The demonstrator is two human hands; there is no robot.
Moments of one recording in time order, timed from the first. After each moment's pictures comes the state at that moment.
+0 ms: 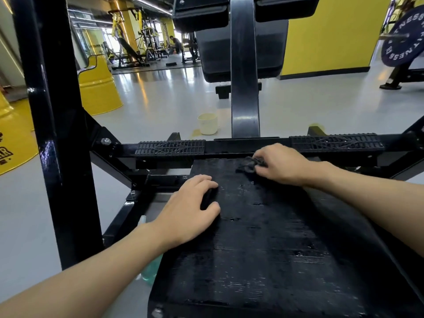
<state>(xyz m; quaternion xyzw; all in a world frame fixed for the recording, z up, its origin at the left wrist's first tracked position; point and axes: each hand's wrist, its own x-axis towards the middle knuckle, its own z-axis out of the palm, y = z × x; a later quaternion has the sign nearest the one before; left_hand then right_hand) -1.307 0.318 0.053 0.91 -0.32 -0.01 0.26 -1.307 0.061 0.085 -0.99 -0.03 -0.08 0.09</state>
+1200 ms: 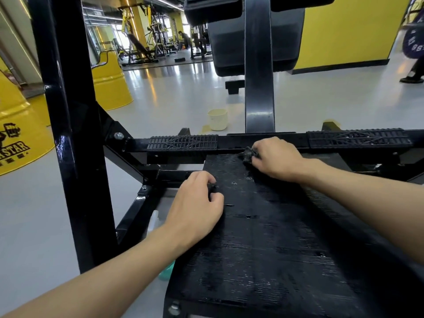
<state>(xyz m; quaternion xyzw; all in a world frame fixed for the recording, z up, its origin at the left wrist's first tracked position) -1.319 0.316 0.058 0.93 -0.19 0.08 0.31 -1.281 0.094 0.080 -0.99 0.01 -0.13 0.07</state>
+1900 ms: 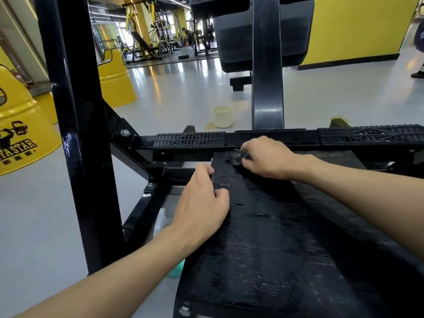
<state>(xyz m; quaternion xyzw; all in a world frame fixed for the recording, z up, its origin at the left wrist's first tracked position) -1.323 0.317 0.063 0.92 -0.15 0.07 0.36 -1.270 0.127 0.083 -0.99 -0.05 -0.10 0.07</state>
